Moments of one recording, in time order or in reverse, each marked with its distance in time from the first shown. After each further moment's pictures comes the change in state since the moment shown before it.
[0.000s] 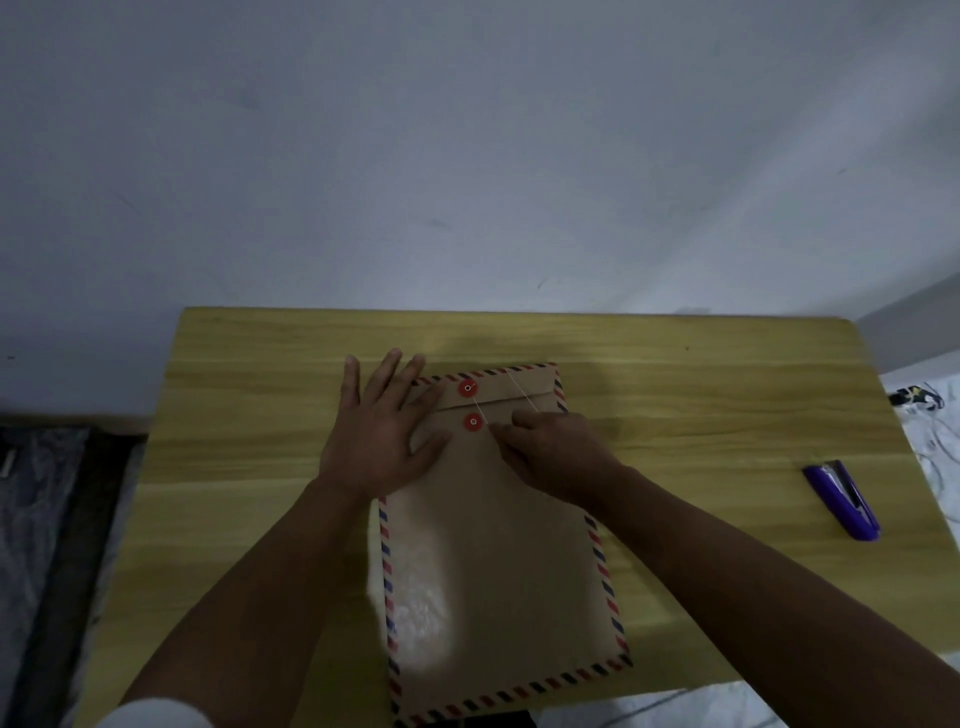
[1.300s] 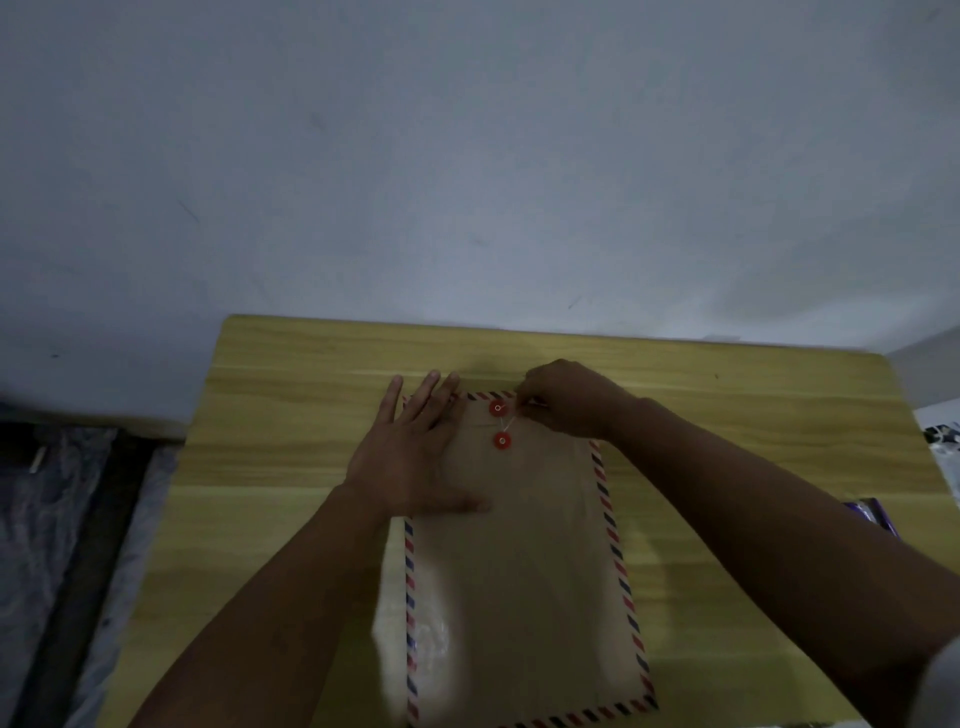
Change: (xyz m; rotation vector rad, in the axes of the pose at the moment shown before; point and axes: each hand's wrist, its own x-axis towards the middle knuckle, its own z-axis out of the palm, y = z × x) left_hand -0.001 0.004 -0.017 0.035 -0.264 0.008; right_hand 0.077 0.043 -0.024 0.030 -0.286 0.022
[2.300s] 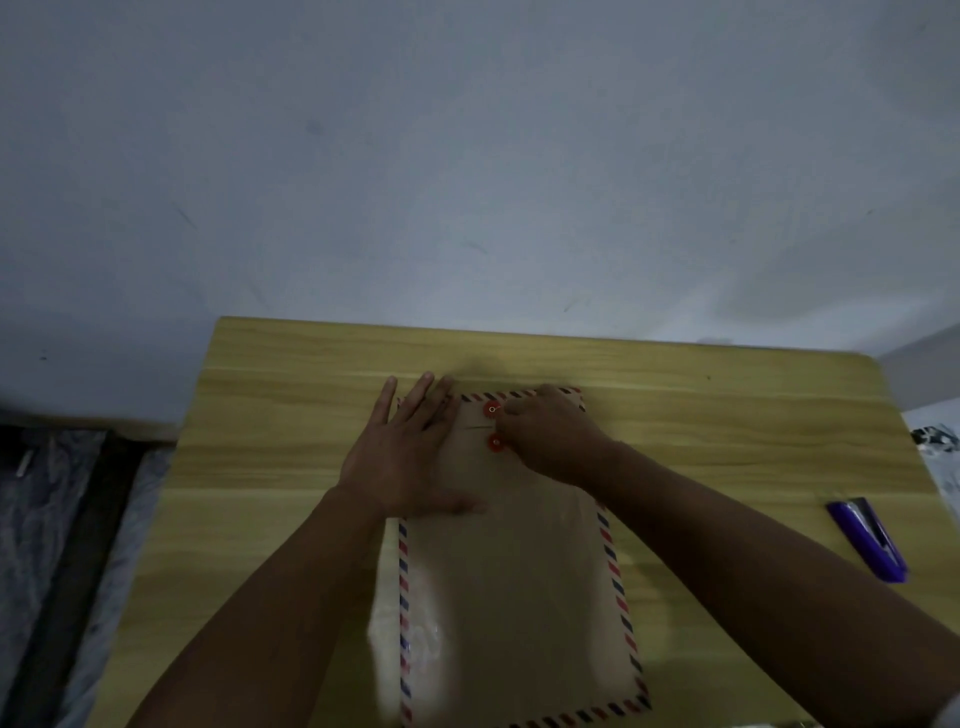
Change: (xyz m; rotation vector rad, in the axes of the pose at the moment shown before) left_hand 0.002 -0.002 -0.004 0.010 -0.047 -0.008; right_hand -0.012 -0.042 0.023 -0.294 0.104 -0.085
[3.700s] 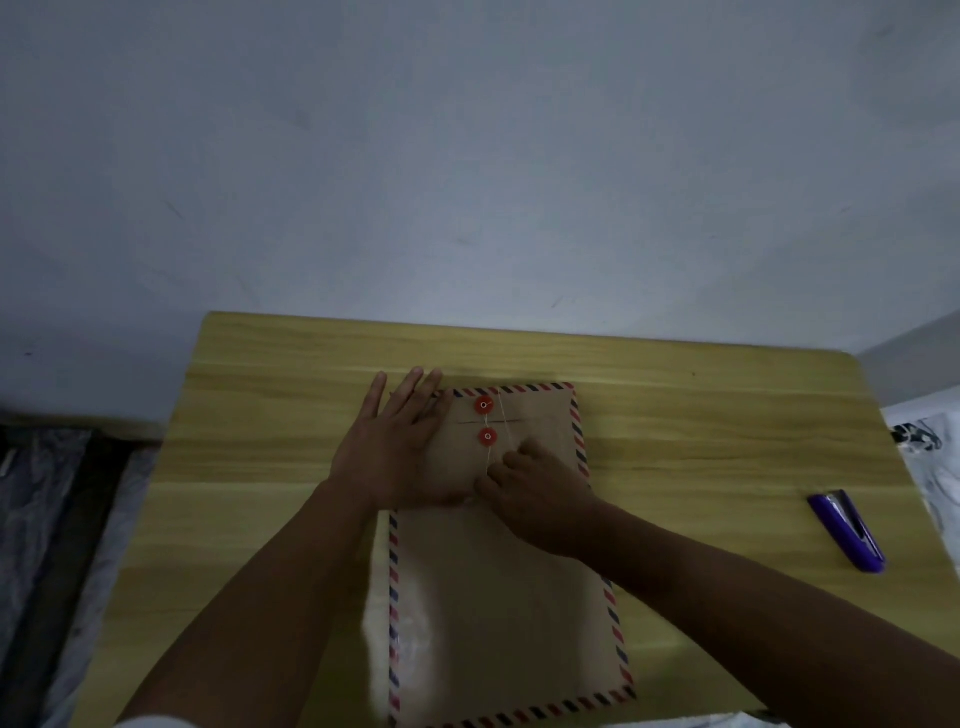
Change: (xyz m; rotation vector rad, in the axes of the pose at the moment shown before) left_hand 0.002 -0.003 0.007 0.075 0.034 0.018; right_hand -0.052 -0.054 0.004 -0.030 -0.120 -0.101
